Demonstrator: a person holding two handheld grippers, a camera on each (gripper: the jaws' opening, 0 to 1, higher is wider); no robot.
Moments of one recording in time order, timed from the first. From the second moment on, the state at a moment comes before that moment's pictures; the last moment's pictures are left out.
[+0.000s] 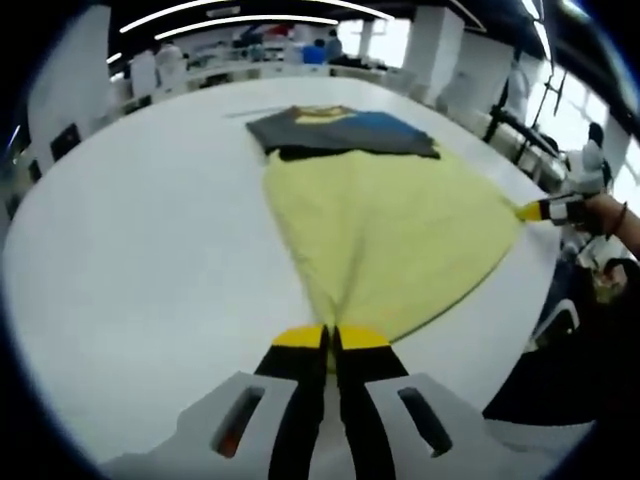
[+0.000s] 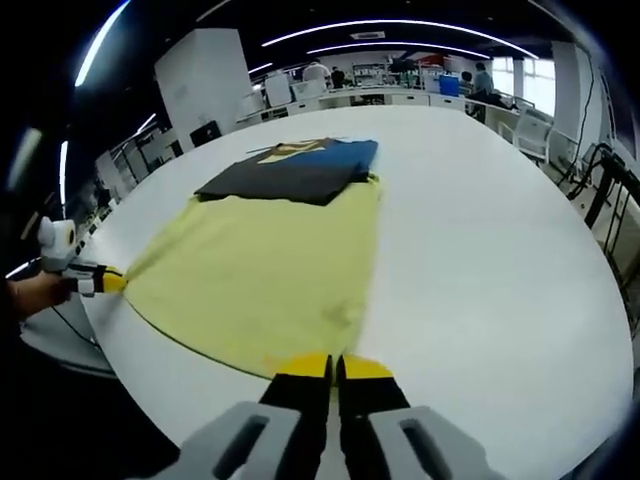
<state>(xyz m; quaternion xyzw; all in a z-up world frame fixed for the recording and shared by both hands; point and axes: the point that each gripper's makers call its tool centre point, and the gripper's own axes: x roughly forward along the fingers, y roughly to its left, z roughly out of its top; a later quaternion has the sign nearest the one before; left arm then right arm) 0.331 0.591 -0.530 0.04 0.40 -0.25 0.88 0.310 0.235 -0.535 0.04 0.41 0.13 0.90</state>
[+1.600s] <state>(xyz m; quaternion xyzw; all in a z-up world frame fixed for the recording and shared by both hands) 0.244 0.630 -0.536 0.02 0.48 -0.21 0.85 0.233 0.277 -0.537 0.03 0.46 0.20 0.87</state>
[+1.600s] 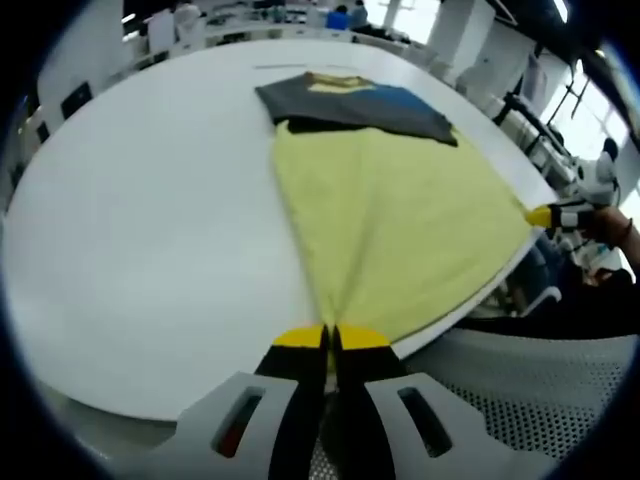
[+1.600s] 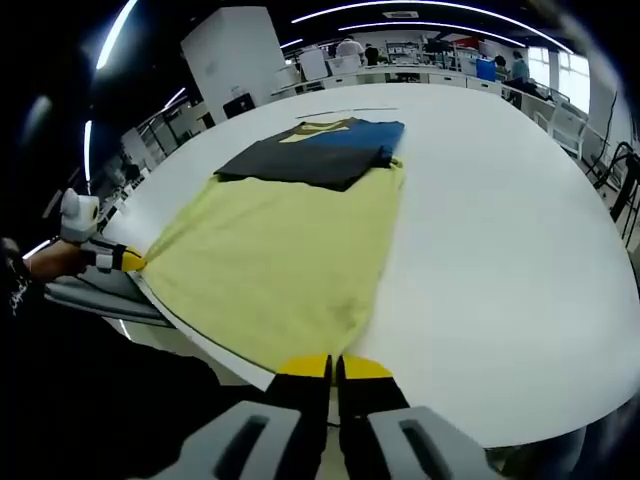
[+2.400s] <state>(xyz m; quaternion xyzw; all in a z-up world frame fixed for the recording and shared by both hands) 0.231 0.632 -0.526 0.00 0.49 -0.20 0.85 0.219 0.281 -0.527 0.01 0.45 0.21 0.86</state>
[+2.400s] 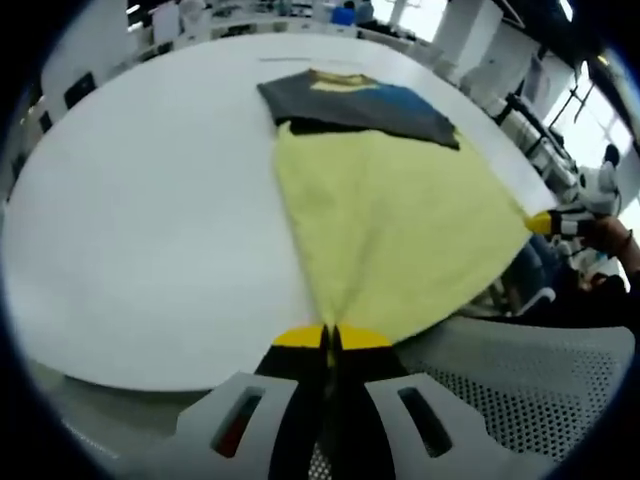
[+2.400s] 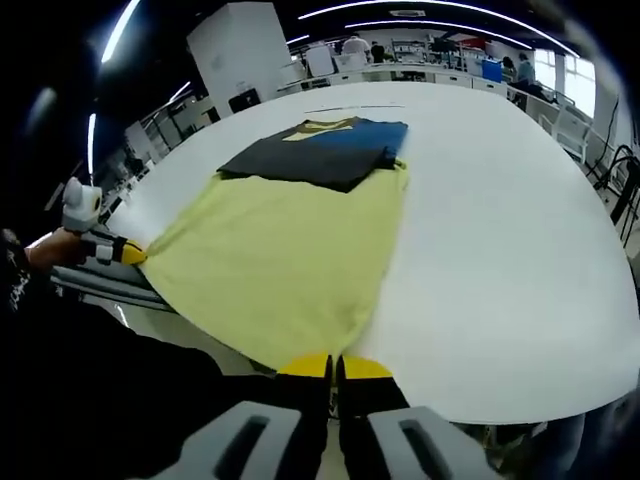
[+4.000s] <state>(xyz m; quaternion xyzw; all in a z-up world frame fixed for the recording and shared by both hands) 0.363 0.622 -0.389 -0.05 0.32 -0.21 0.92 0.352 0.278 -0.394 -0.05 0.31 0.21 0.93</state>
